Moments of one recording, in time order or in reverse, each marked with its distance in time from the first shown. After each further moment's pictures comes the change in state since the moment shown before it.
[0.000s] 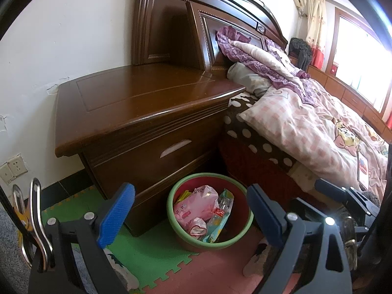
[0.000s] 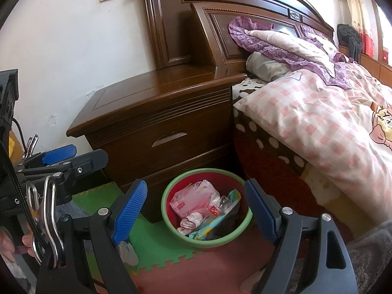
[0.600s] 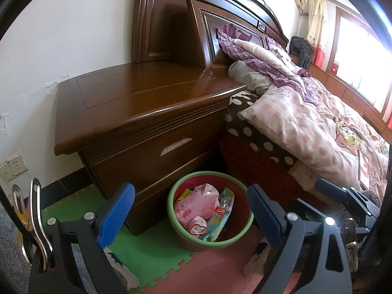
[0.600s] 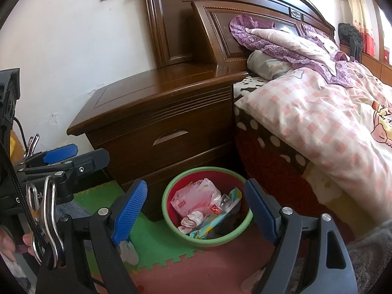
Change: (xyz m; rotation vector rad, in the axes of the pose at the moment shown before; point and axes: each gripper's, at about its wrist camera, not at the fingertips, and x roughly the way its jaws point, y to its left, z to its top) left arm 0.003 0.000 -0.003 -0.001 0.011 0.003; right arm 0.002 0.001 -0.001 -0.004 0.005 0.005
